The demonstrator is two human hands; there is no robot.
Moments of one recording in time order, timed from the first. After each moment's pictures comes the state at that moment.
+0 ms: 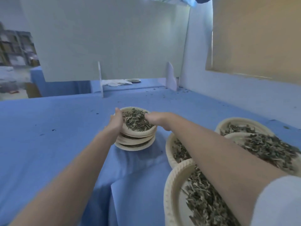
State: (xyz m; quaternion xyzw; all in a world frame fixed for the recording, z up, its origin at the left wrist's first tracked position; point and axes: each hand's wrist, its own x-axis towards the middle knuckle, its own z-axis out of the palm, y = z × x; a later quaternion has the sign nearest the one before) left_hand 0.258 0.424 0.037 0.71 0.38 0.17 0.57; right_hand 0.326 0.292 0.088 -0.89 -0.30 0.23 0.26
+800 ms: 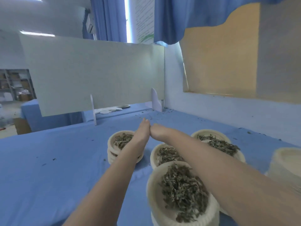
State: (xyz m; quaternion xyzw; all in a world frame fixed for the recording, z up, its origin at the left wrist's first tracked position) left_hand 0.214 0.260 0.131 0.79 0.18 0.18 0.56; right_hand 0.267 0.205 0.143 -0.91 -0.31 0.13 0.25
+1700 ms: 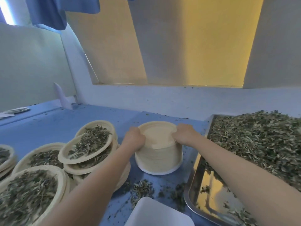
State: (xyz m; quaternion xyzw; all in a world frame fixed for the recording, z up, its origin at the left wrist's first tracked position) left_hand 0.301 -0.070 0.080 0.95 0.03 0.02 0.30; right_hand 0.305 -0.245 0.079 -0.97 -0.01 0.00 0.24
